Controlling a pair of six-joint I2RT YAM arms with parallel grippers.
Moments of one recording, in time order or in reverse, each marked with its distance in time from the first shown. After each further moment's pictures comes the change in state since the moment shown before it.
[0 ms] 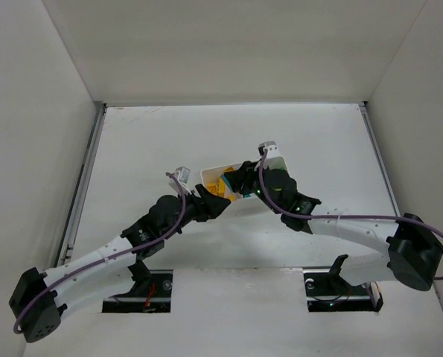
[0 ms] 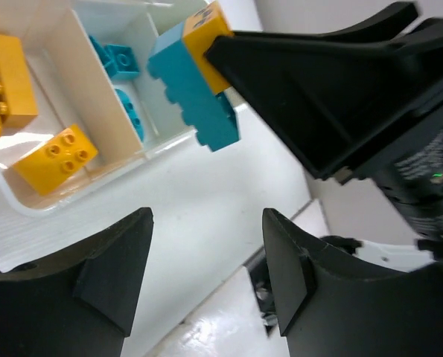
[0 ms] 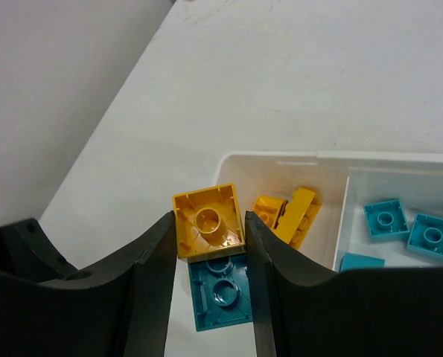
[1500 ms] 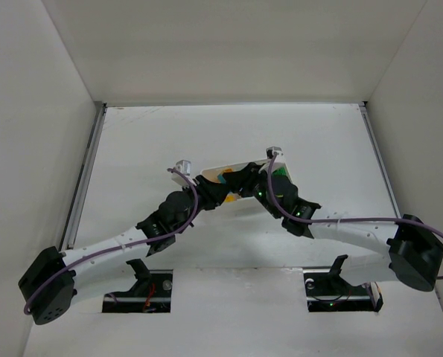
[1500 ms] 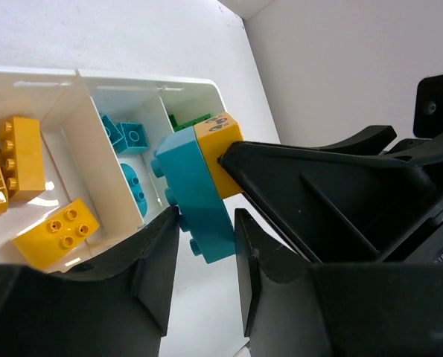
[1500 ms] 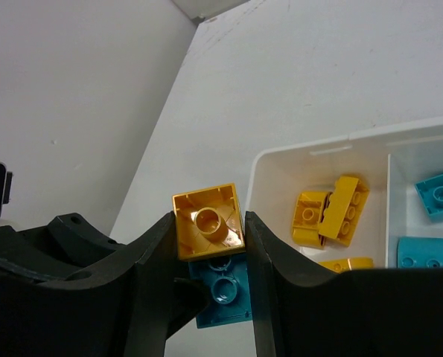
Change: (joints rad) left arm -0.065 0.209 0.029 0.261 -0.250 0.019; right arm 0.039 -0.010 -0.040 0.078 0.061 0.235
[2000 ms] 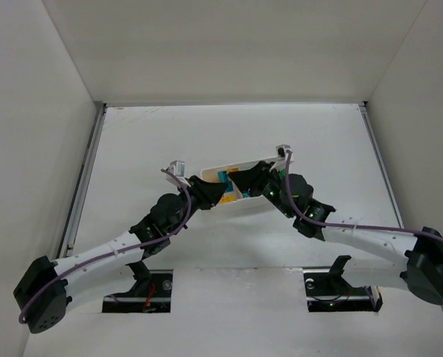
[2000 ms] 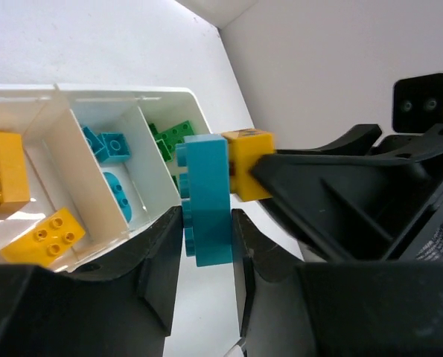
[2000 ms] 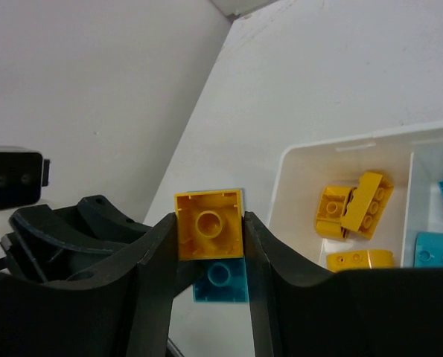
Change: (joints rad) left arm 0.007 -0.061 -0.026 0.035 0.023 0.027; right arm -0.040 -0.114 -0.036 -0.033 -0.092 0.027
